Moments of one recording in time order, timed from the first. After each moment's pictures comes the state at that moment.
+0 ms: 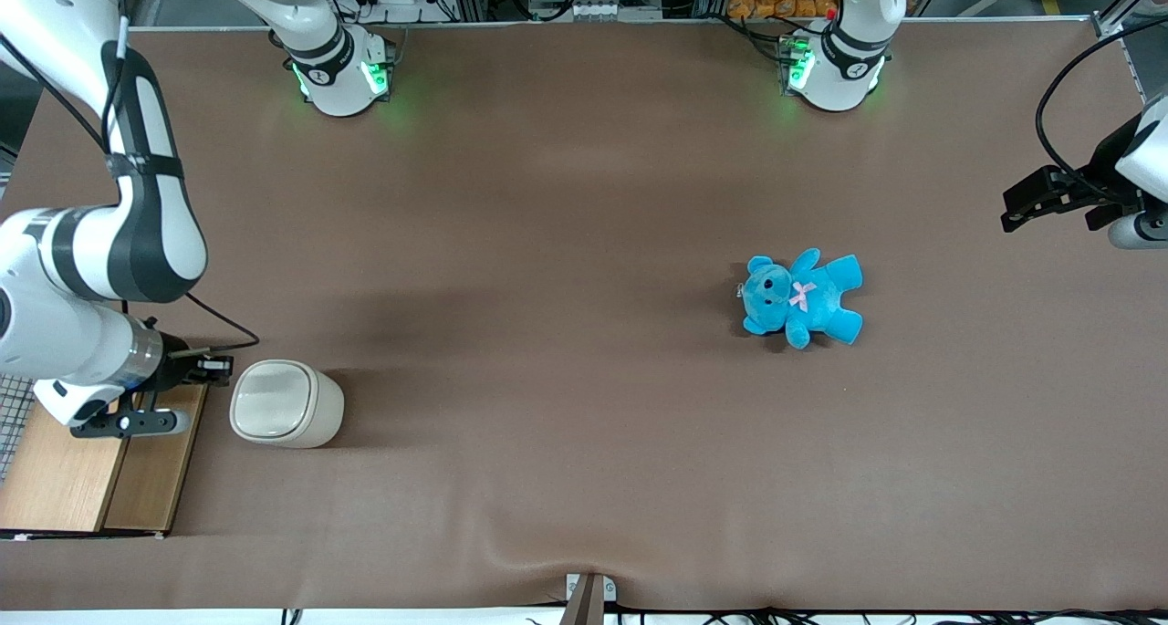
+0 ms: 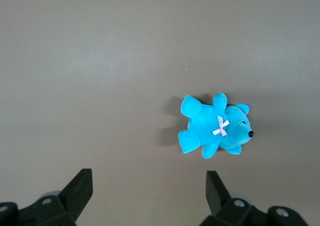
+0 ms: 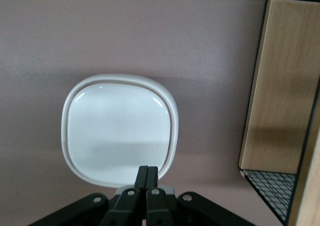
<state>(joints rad) -0.02 0.51 0.01 -1.49 0.00 1.97 -0.08</state>
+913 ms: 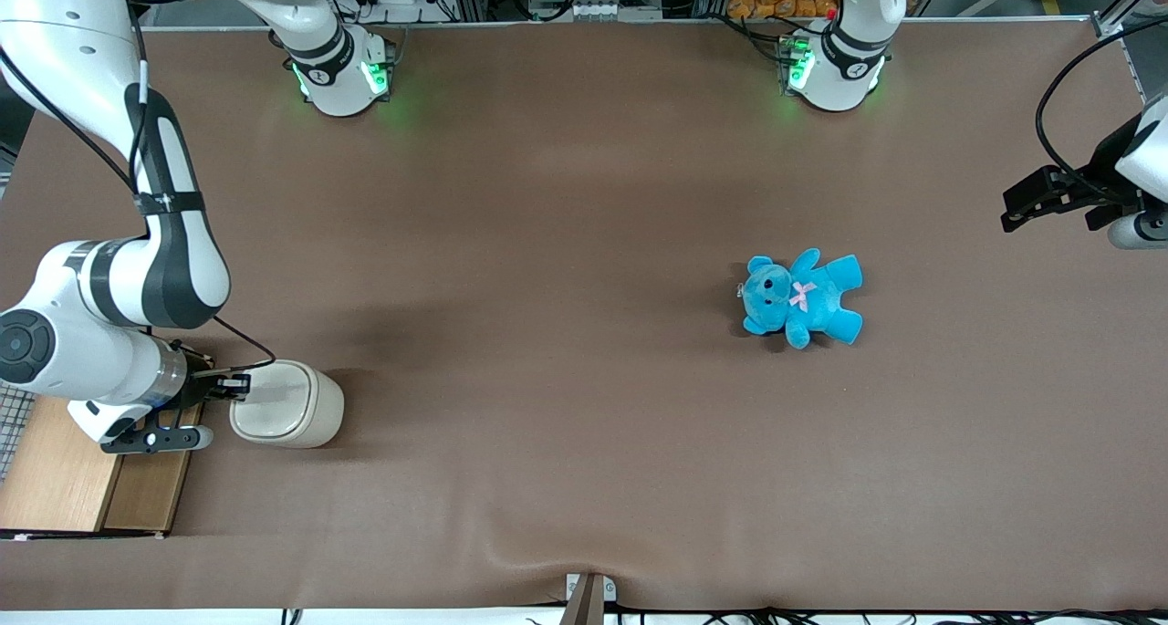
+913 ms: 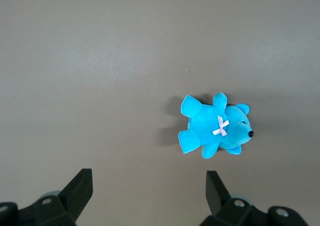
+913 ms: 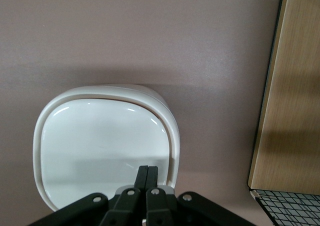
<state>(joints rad) -0.03 0.59 0.01 -1.48 0.00 2.04 -0.08</state>
